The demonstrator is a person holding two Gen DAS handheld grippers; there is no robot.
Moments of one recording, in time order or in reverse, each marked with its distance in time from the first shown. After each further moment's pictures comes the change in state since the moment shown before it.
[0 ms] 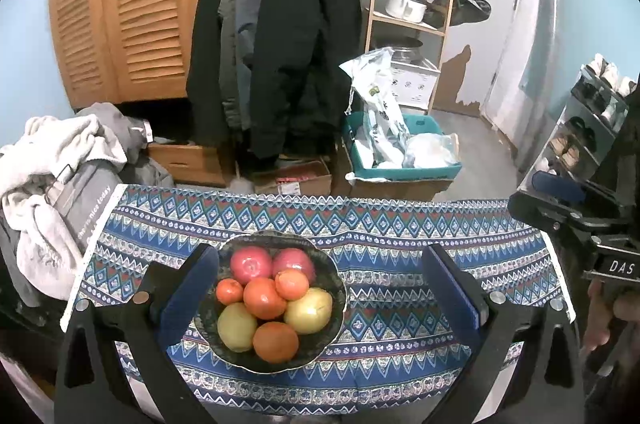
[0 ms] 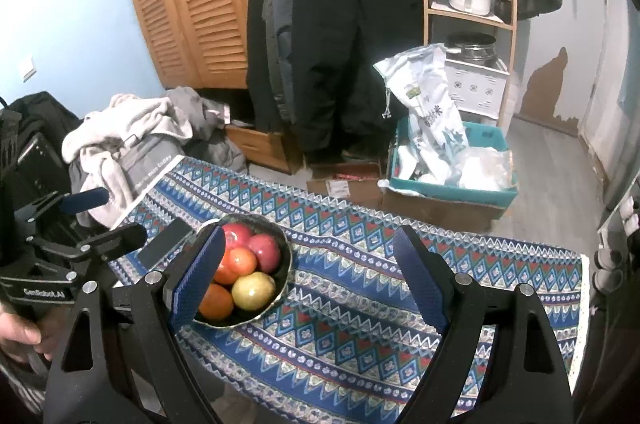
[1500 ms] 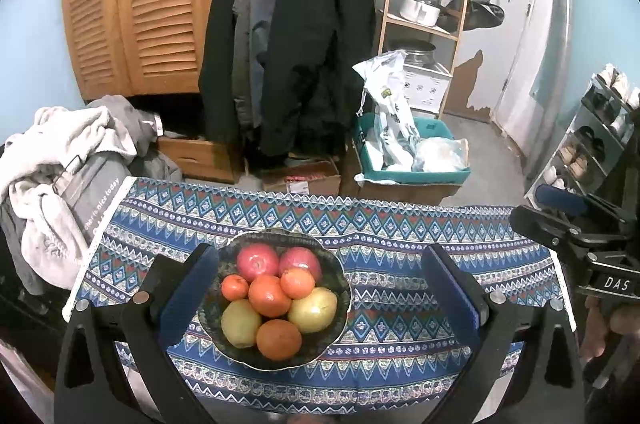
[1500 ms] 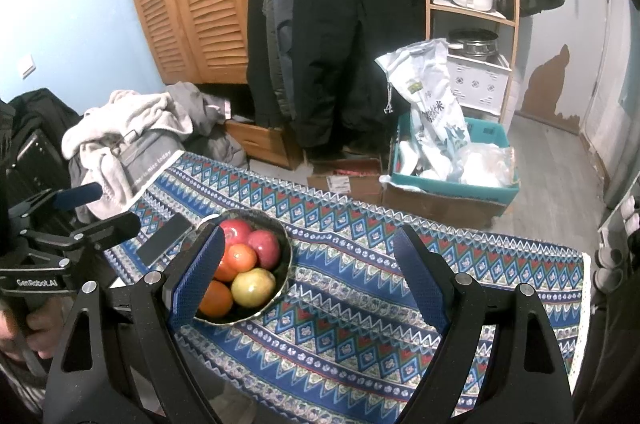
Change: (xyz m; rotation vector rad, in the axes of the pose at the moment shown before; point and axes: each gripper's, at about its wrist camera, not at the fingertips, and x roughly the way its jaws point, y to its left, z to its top) left arm -0.002 0.002 0.001 -0.047 0.004 0.034; right arm 0.005 0.000 -0.002 0.001 0.013 0.000
